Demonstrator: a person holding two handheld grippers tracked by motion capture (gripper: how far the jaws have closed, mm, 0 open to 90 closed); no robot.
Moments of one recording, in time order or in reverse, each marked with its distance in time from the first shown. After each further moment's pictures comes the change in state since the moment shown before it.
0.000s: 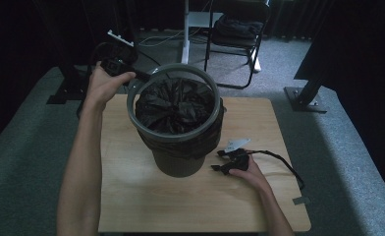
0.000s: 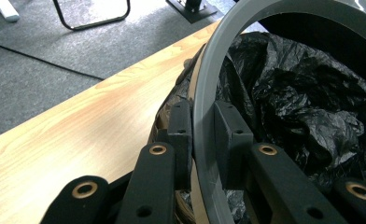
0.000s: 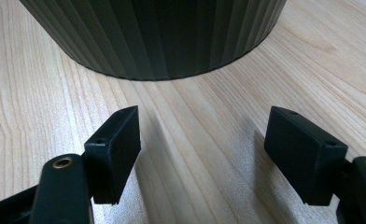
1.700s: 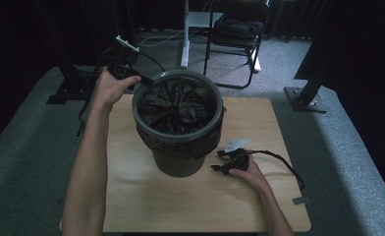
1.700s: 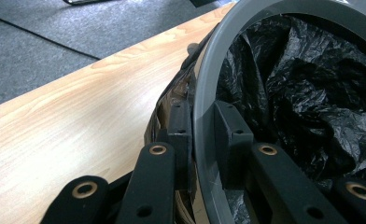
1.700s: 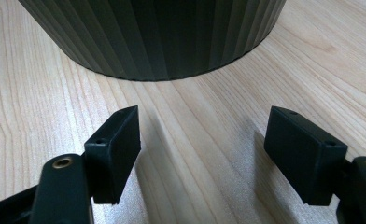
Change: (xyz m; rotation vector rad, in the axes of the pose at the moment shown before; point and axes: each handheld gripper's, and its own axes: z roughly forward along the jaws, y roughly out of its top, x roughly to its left) left arm 0.003 -0.003 0.022 0.066 0.008 -0.063; right arm 0.000 0.000 0.000 -0.001 0.000 0.004
